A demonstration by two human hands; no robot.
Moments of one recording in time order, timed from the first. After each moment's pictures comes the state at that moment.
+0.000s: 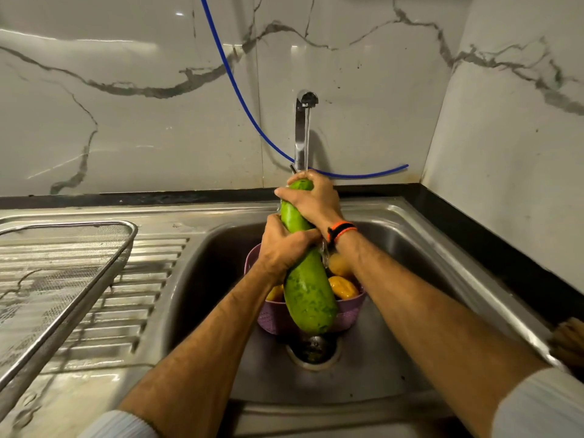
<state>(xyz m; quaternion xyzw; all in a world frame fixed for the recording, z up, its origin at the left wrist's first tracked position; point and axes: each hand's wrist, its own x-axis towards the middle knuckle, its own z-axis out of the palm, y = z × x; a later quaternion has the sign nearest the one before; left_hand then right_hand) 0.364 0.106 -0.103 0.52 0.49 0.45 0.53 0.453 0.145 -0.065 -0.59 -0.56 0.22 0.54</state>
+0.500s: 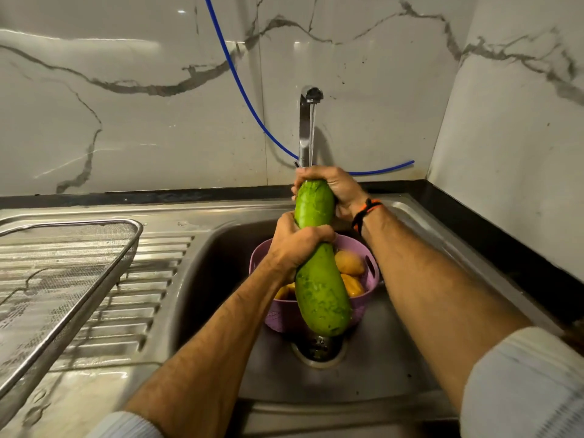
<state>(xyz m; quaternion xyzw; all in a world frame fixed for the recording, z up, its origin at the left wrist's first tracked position) 0.369 0.105 -0.101 0.52 0.47 0.43 0.57 0.489 0.162 -0.050 -0.35 -0.51 0.62 0.49</state>
